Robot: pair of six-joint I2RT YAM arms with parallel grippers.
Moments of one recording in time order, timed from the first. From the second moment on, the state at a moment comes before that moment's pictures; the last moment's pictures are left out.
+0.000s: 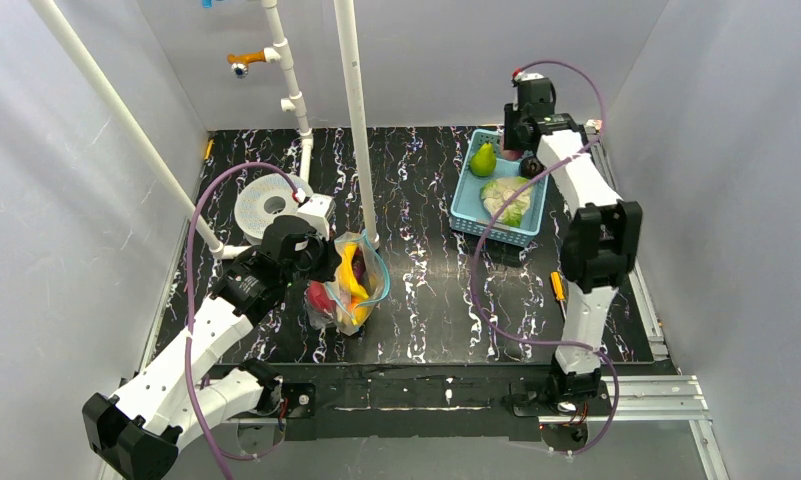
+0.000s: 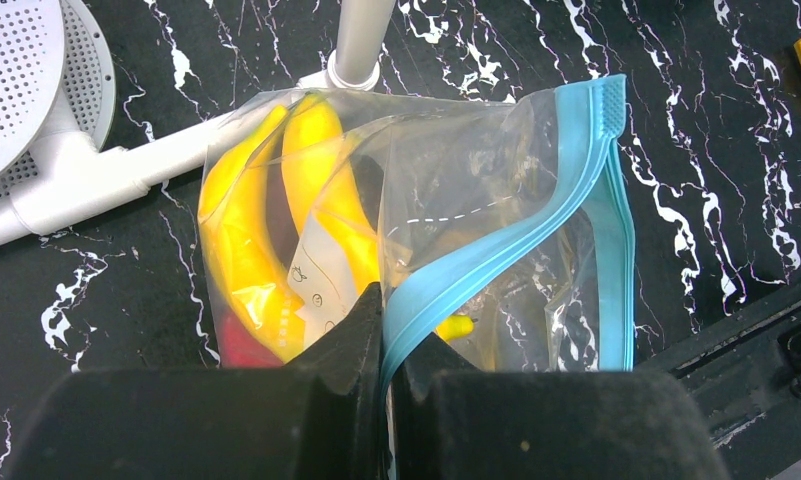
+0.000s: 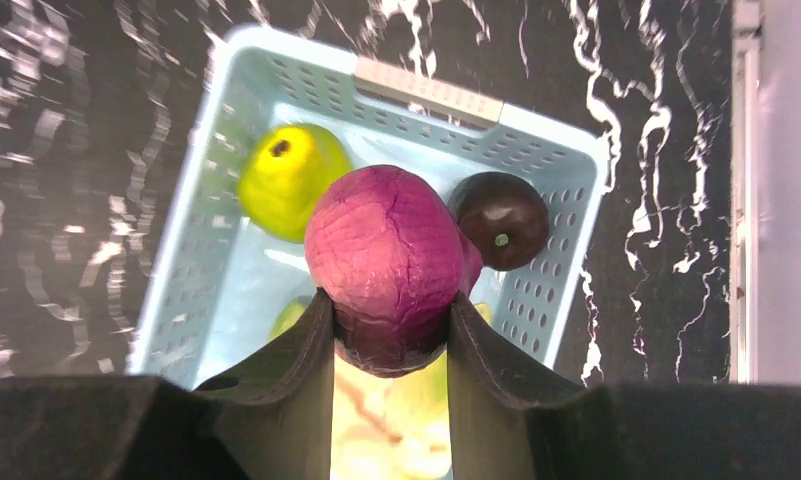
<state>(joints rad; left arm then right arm) -0.57 0.90 0.84 -0.57 -0.04 -0.25 0.18 2.10 1.95 -0.59 0.18 0.04</state>
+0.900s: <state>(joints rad) -0.57 0.88 0.84 -0.57 -0.05 -0.25 0.59 1.25 1.11 -0.39 -0.29 0.31</state>
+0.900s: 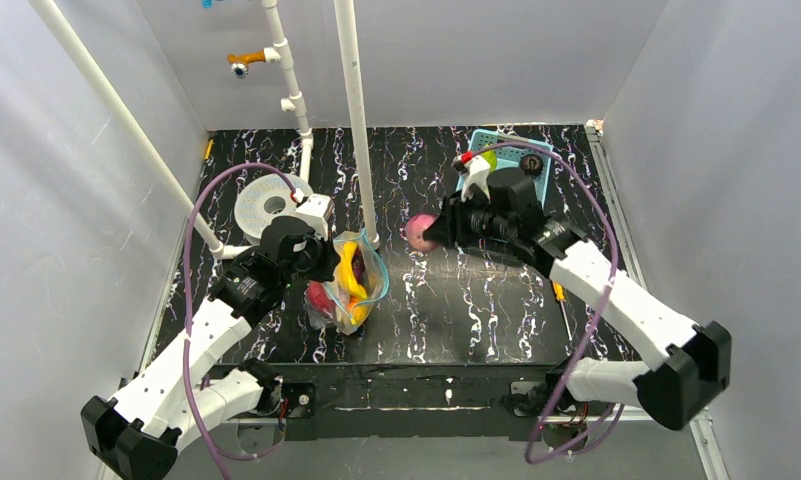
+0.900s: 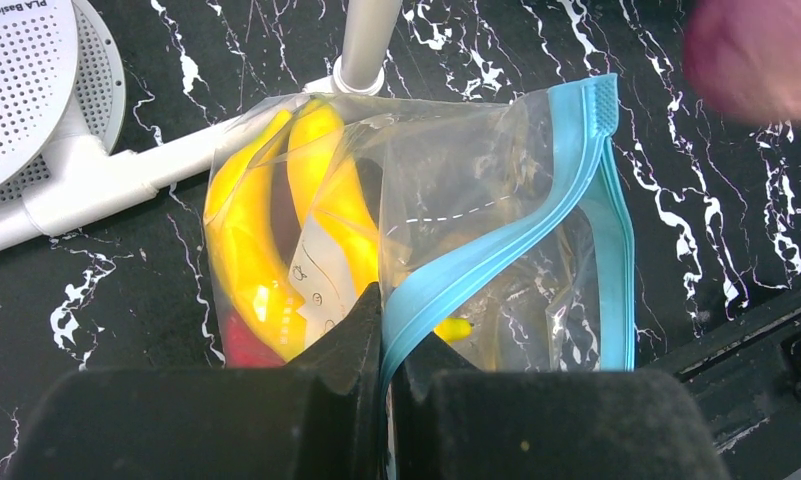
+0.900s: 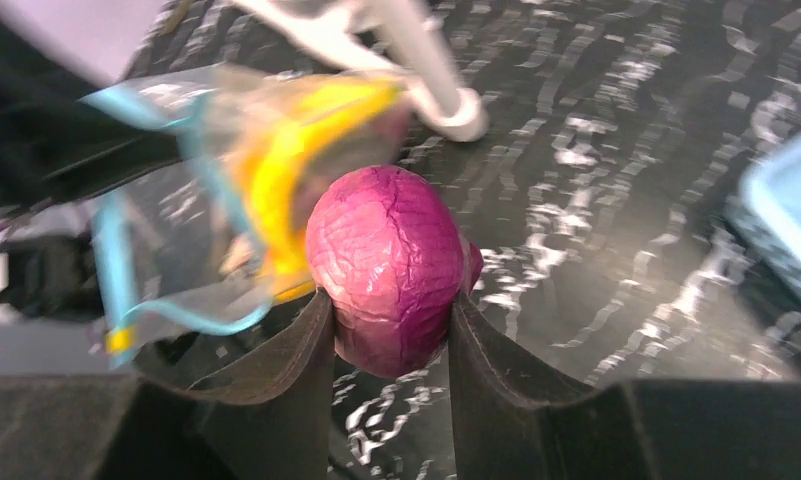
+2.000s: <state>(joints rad) -0.57 0.89 0.84 -0.57 -0.07 -0.25 1.06 1.51 1.37 -0.39 -0.03 0.19</state>
